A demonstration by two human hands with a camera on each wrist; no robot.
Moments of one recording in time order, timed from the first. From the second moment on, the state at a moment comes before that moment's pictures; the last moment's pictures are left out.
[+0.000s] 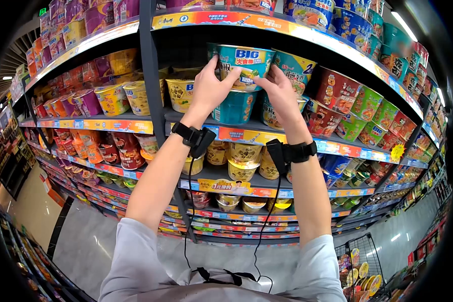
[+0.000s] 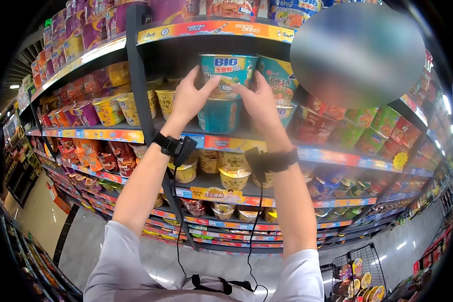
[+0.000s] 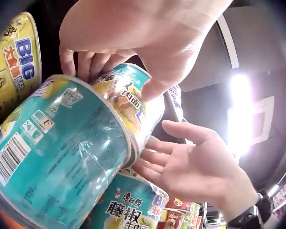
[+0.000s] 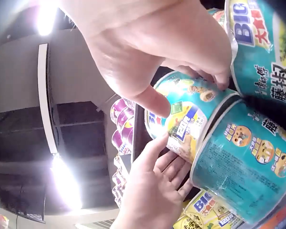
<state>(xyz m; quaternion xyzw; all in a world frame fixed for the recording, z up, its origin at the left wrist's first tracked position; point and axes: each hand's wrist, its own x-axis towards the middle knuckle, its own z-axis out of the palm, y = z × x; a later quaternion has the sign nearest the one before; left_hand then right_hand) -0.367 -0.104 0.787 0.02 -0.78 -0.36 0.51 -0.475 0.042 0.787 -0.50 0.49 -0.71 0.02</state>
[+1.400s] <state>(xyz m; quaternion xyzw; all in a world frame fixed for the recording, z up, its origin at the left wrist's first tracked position) -0.248 0.033 0.493 0.03 -0.52 -0.82 0.23 -0.380 0.203 0.481 -0.19 0.38 -0.84 0.33</state>
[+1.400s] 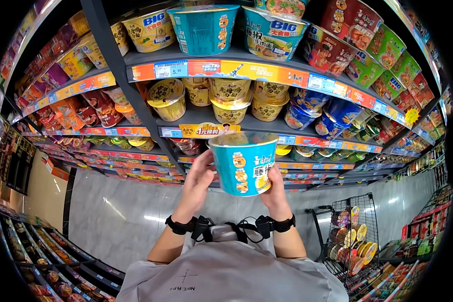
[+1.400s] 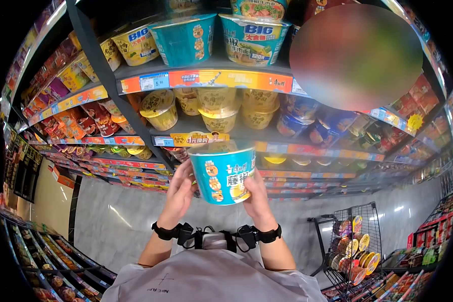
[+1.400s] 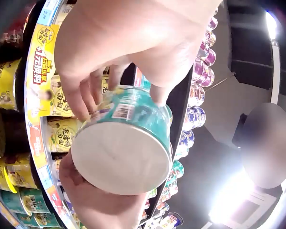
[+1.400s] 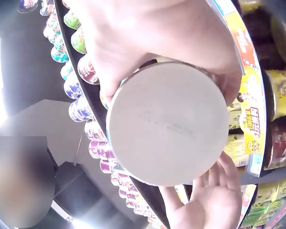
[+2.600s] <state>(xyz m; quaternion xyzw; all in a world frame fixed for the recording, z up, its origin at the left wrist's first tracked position) -0.249 0.030 0.455 0.13 -0.44 -0.88 0.14 -0.395 0.201 0.441 -0.17 0.52 -0.77 0.33</state>
